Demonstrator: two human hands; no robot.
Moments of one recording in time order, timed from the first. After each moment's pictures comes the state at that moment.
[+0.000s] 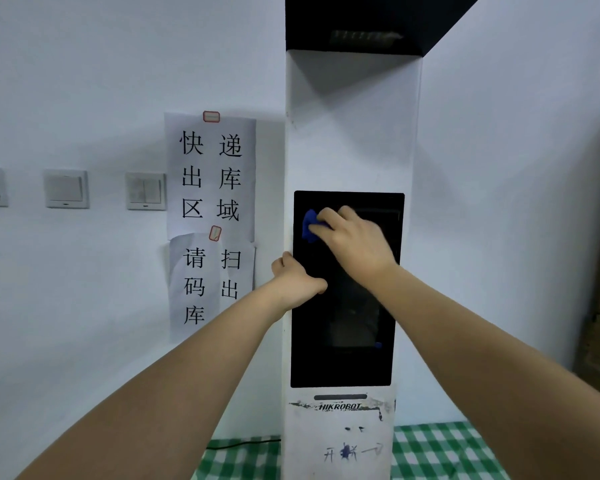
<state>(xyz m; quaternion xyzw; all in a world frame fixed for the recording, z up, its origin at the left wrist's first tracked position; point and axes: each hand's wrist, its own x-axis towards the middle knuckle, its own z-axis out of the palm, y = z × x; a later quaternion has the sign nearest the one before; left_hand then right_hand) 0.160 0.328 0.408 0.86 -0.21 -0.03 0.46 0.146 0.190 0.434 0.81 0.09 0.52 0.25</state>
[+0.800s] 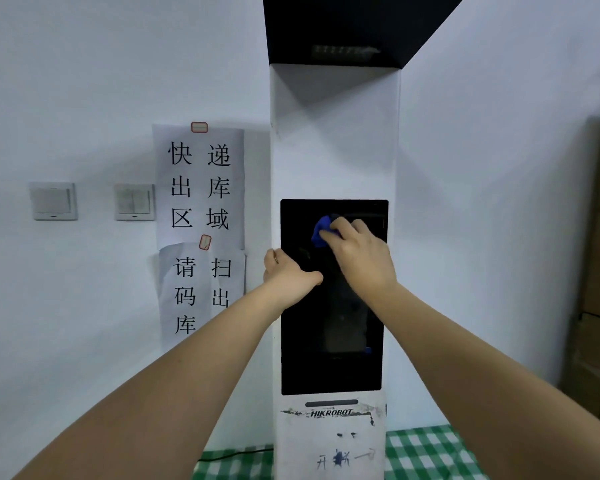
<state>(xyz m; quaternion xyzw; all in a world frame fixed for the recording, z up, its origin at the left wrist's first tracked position) 0.164 0.311 0.417 0.86 -0.21 0.03 0.46 0.138 0.166 0.420 0.81 0.04 0.56 0.18</state>
